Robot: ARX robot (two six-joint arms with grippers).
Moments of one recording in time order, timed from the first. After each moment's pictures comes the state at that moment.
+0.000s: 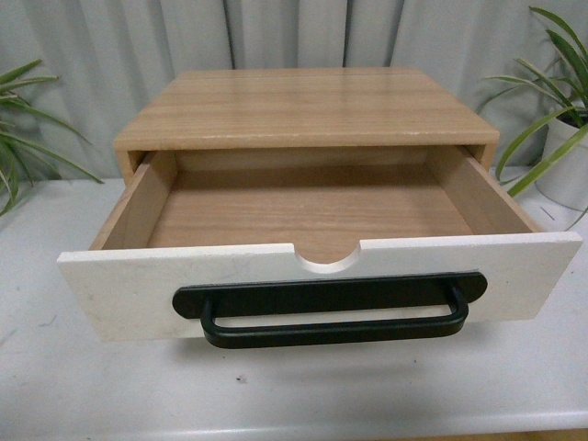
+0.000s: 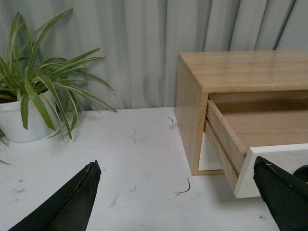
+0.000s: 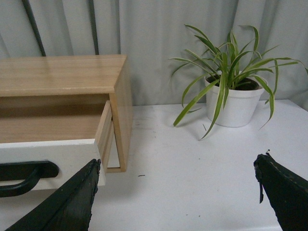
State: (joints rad) left arm 0.00 0.01 0.01 0.00 0.00 -0.01; right arm 0.00 0.00 0.01 0.00 0.00 0.00
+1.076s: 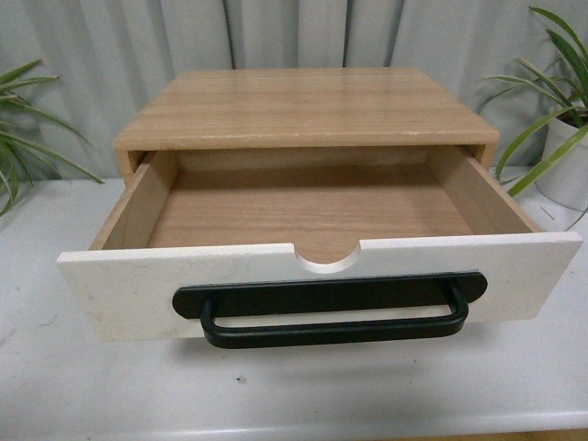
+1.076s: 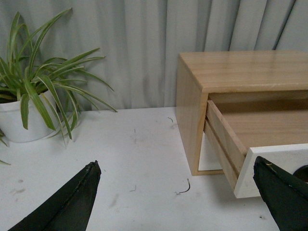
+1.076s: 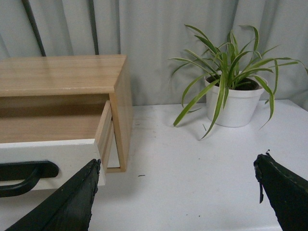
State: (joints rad) left arm 0.00 0.01 0.01 0.00 0.00 -0.01; right arm 0.00 0.00 0.01 0.00 0.00 0.00
